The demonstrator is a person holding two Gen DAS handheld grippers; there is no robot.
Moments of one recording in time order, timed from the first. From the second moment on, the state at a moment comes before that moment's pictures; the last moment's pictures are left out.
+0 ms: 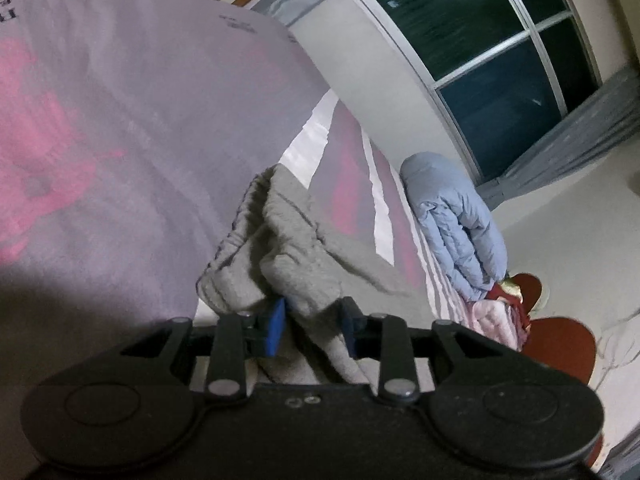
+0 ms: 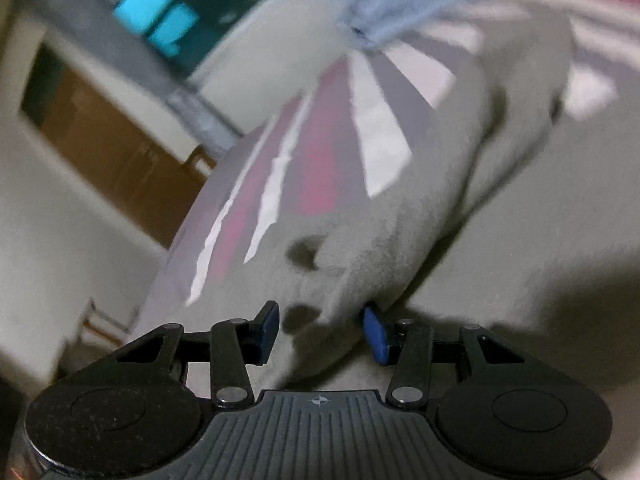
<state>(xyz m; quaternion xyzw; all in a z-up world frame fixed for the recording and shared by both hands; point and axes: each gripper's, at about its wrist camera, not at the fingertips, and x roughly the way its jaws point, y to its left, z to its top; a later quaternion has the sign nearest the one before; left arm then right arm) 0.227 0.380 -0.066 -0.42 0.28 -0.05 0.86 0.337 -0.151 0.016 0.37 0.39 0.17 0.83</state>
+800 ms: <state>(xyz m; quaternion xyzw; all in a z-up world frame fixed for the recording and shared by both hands) 0.254 0.378 -0.022 -0.34 0.27 -0.05 0.90 0.289 -0.153 0.055 0.31 0.30 0.24 0.87</state>
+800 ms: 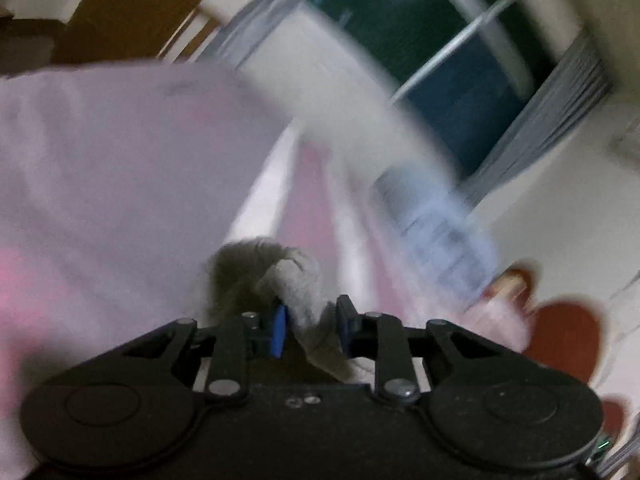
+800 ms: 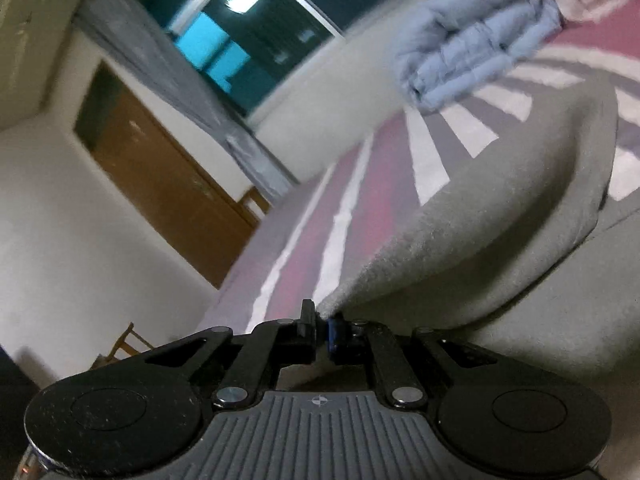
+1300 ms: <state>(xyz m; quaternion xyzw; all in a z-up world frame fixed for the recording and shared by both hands) 0.244 0.375 -0.051 -0.33 0.32 -0.03 0.89 0.270 -0.143 0.024 0.26 0.35 0.24 0.87</state>
